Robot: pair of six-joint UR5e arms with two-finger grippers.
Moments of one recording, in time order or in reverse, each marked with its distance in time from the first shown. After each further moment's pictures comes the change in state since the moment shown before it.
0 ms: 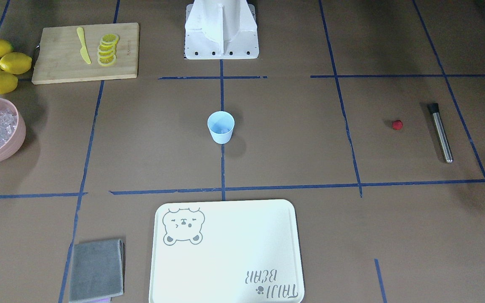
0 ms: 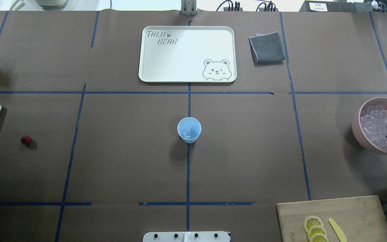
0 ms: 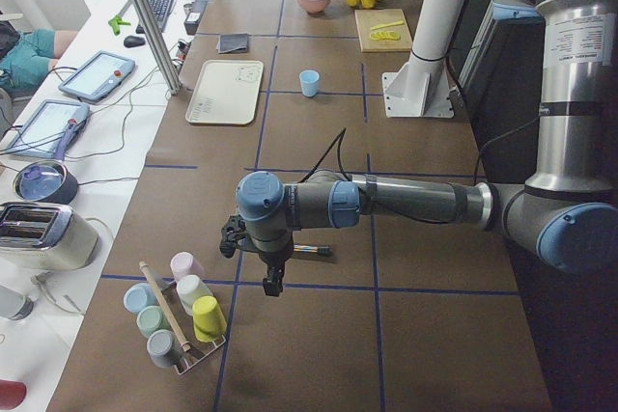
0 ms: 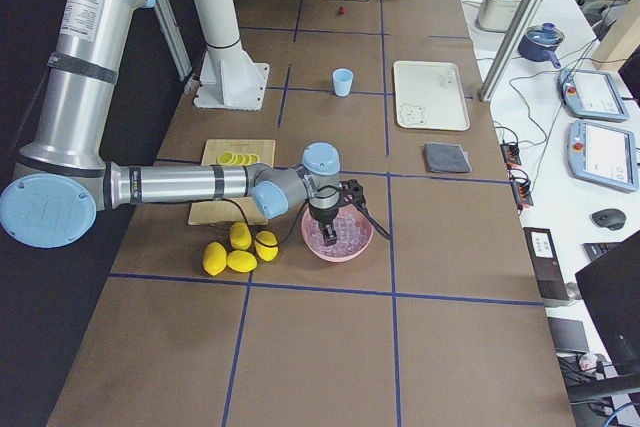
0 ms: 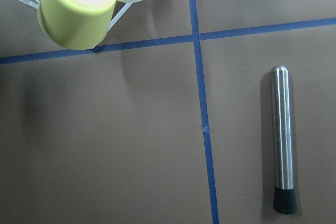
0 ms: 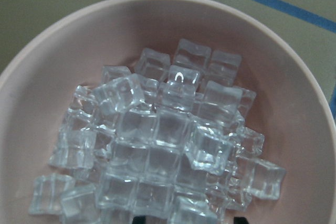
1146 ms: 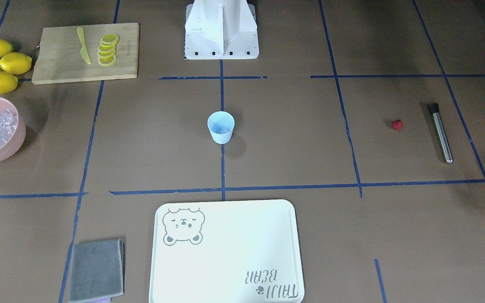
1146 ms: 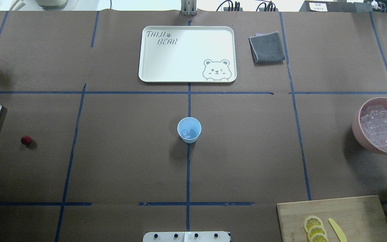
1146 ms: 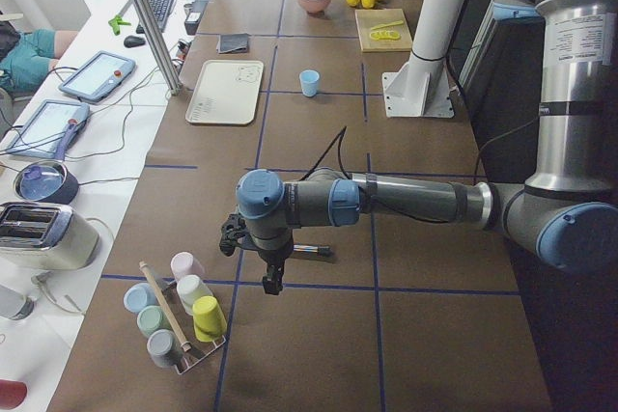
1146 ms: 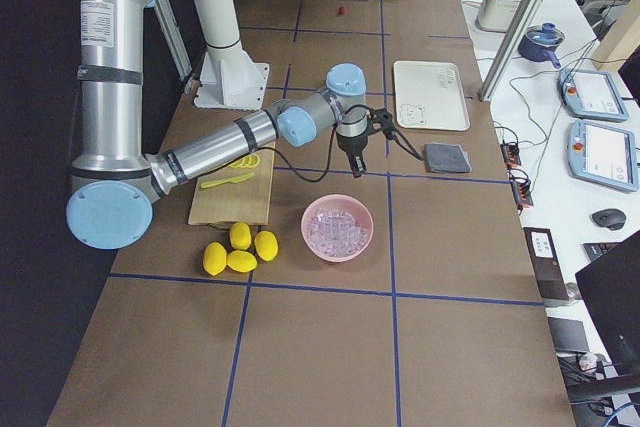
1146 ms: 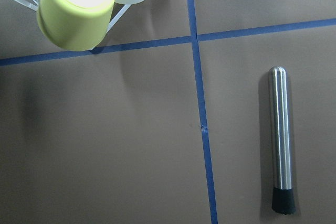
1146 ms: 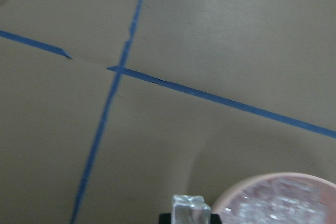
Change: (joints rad) left arm 0.000 0.000 -0.007 0.002 0.000 0.000; right arm -0.025 0.291 0.236 -0.346 0.007 0.174
